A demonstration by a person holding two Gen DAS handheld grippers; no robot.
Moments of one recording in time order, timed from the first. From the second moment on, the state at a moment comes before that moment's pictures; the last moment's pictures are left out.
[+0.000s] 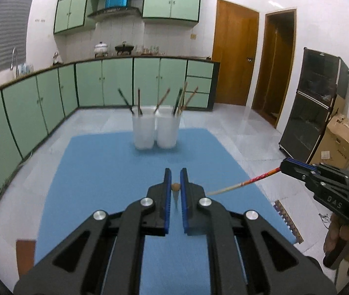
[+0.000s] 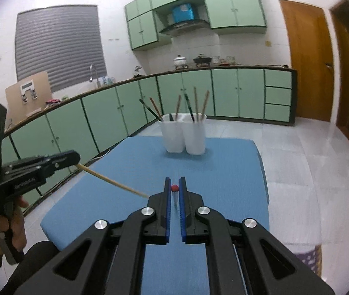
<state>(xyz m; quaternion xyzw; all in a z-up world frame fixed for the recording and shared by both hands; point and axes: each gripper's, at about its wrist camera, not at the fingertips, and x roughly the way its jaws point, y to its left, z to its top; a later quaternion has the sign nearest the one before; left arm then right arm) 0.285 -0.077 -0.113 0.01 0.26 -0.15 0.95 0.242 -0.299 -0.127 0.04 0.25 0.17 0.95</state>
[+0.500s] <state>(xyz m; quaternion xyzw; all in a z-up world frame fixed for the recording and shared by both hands) 0.366 -0.058 -0.084 -0.01 0.30 -0.19 0.94 0.339 -0.269 -0.074 -0.02 0.29 0.22 0.93</state>
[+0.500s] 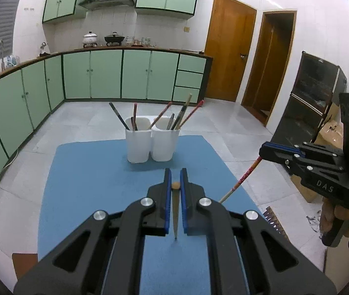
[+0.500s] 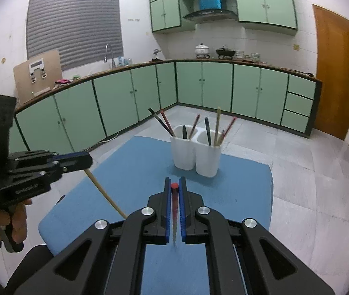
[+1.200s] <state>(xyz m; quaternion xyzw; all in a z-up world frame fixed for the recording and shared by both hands) 0.497 -0.063 0.095 0.01 0.18 -0.16 0.97 0.467 -0.219 0.110 -0.07 0.21 0.21 0.95</state>
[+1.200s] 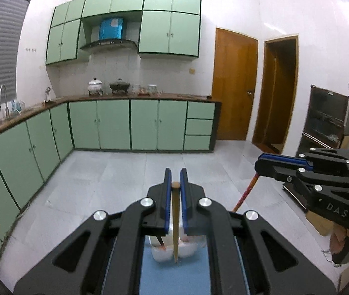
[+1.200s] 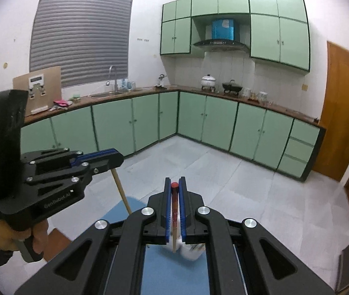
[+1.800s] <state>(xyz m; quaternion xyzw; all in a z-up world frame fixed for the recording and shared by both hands) 0.619 -0.083 -0.028 0.01 0.24 -0.15 0.96 0.600 -0.215 -0.038 -0.05 0.31 0.18 0.93</state>
